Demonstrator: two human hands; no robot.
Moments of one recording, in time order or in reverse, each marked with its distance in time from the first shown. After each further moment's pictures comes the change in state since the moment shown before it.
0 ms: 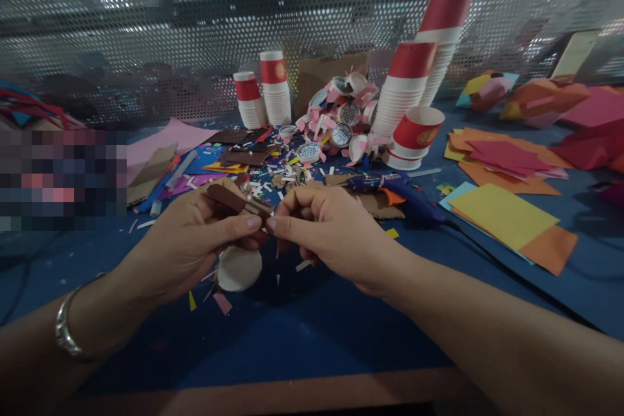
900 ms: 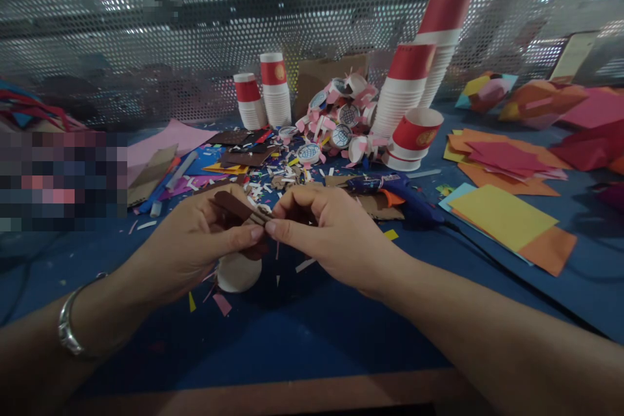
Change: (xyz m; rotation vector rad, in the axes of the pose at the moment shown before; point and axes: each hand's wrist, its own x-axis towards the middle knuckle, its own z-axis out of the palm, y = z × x) left_hand 0.003 -0.003 -0.004 -0.019 -0.114 -0.015; right_hand 0.000 0.004 -0.002 -0.169 0.041 -0.176
